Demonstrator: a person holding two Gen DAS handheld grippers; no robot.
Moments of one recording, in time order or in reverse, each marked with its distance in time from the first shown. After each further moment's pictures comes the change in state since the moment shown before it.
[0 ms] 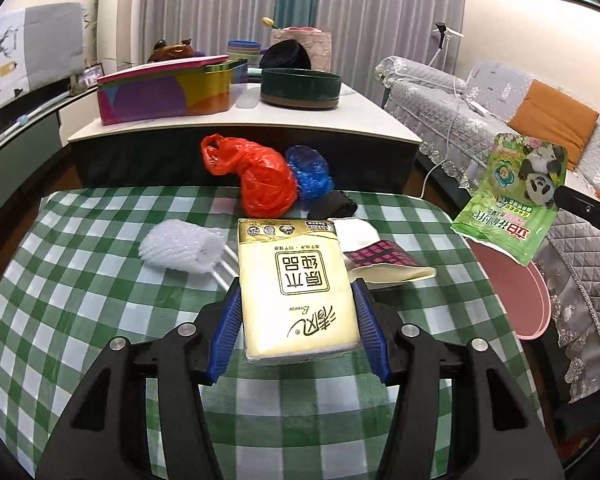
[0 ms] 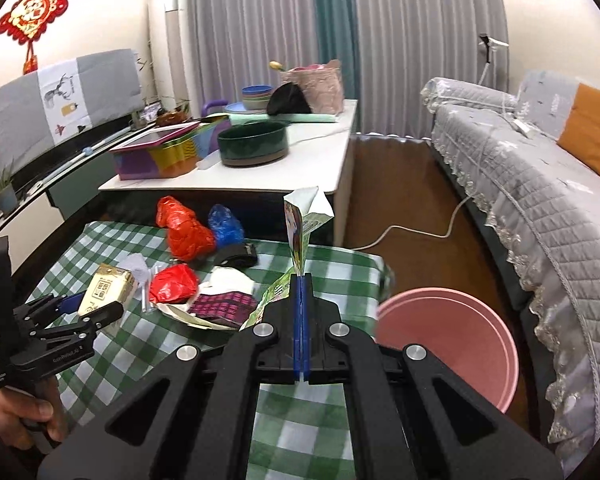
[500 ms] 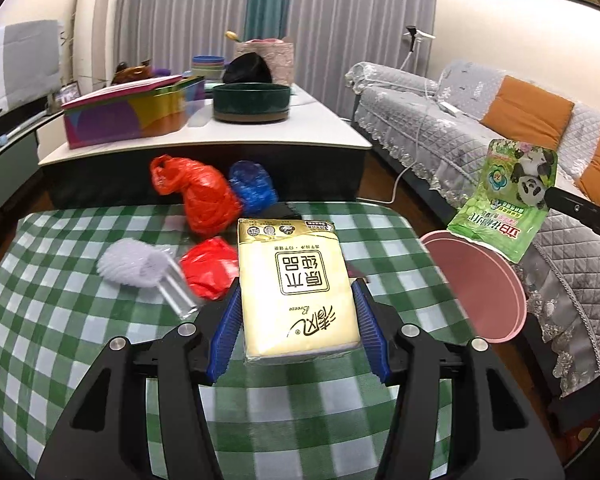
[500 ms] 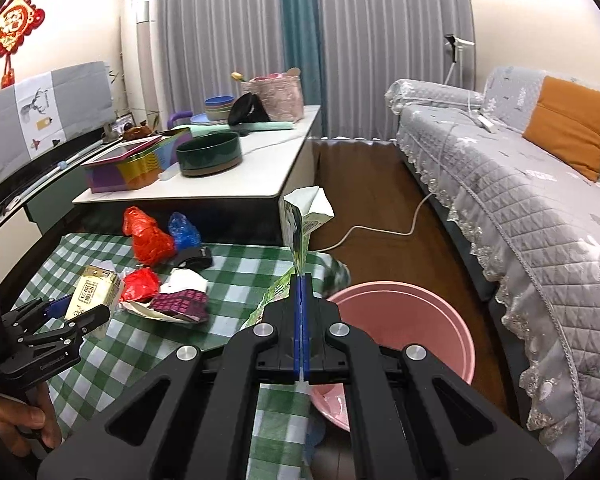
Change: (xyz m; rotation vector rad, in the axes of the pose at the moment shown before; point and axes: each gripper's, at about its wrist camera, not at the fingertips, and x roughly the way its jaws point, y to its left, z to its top) left arm -0.004 -0.051 0.001 0.056 -0.043 -0.074; right arm -0.028 -0.044 -0.009 0.044 -0.024 -0.095
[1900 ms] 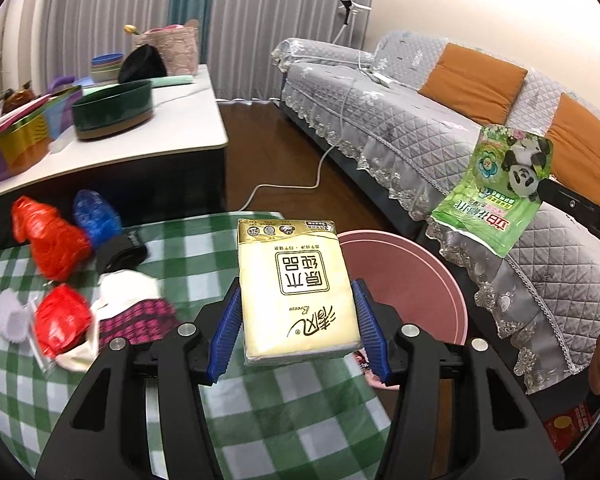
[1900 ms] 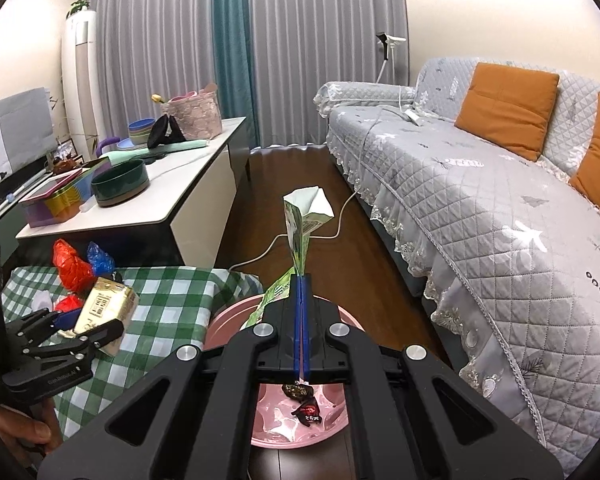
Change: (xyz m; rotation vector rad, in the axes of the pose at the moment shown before) left arm 0.069 -0.126 0.038 0.101 0.085 -0.196; right arm -0.015 -0.106 0.010 0.105 -0.029 -0.188
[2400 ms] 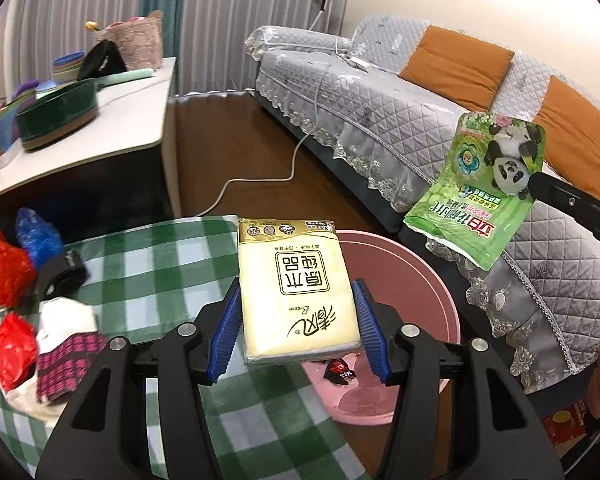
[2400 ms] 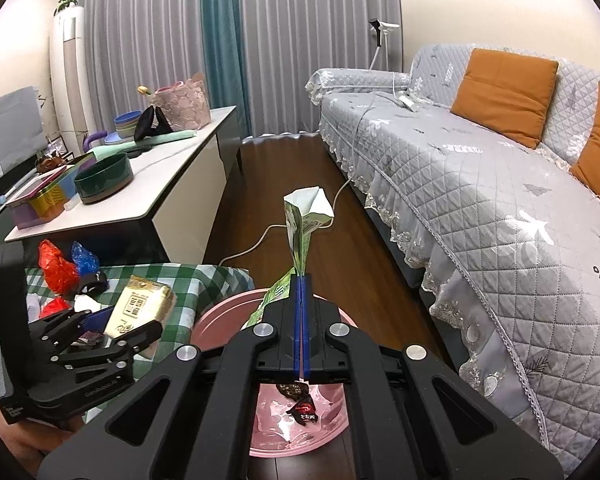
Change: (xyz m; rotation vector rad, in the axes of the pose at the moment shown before) left arm 0.053 -0.031 0.012 0.046 0.043 -0.061; right arm 0.028 -0.010 0.002 0.017 0.046 -0.021
